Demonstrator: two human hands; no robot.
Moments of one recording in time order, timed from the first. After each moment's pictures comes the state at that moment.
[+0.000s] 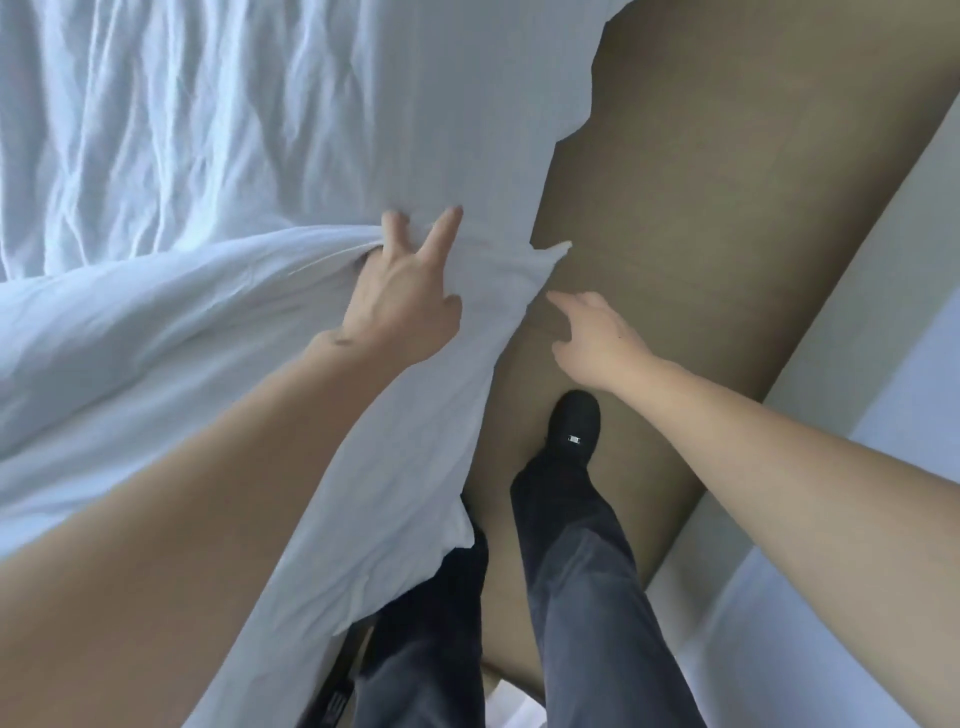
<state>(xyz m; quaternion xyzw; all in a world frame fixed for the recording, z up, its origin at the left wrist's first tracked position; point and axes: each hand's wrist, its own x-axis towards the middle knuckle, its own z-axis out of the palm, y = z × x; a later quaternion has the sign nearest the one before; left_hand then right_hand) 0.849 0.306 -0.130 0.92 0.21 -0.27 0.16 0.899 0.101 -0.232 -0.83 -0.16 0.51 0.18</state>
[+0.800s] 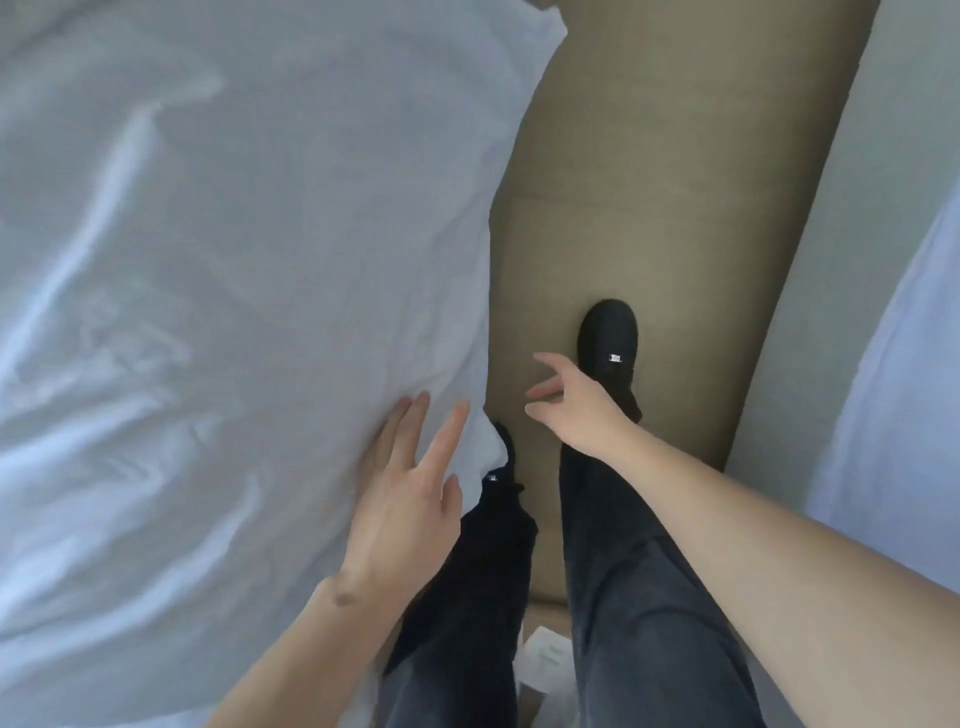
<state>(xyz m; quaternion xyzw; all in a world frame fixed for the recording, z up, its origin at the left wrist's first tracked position) 0.495 0.252 -0.208 0.92 0.09 -0.30 0.21 0.595 0.064 -0.316 -0.73 0.12 0.57 0.37</state>
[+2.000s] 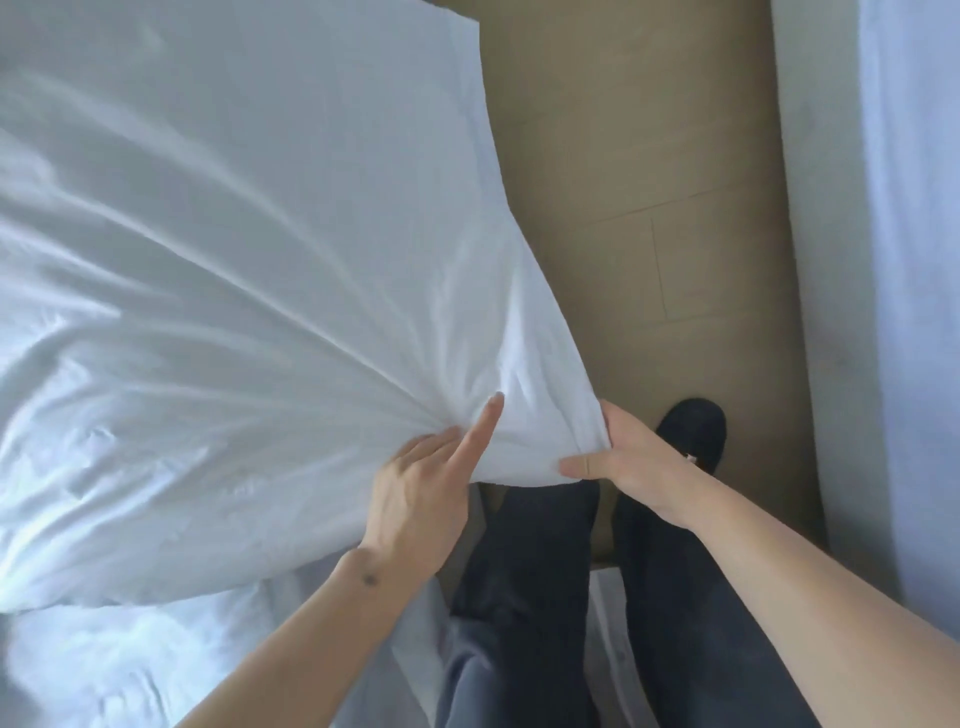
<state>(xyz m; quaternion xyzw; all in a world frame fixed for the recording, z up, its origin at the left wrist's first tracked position) 0.372 0.187 -0.206 0.95 -0.13 -0.27 0.08 0.369 -0.043 -0.303 -0.50 0.19 0.52 0.67</state>
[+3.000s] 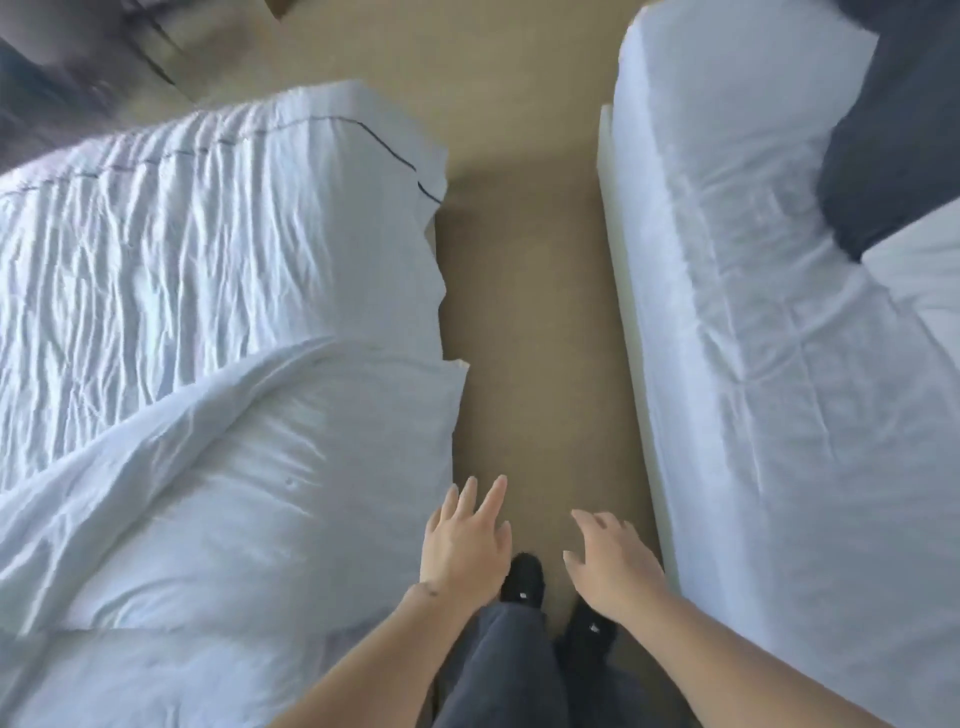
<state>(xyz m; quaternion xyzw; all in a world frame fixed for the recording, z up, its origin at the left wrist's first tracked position) 0.412 0.054 0.026 0.95 0.03 -0.29 0.10 0.405 -0.133 0.002 -0.90 0.02 0.38 0.22</state>
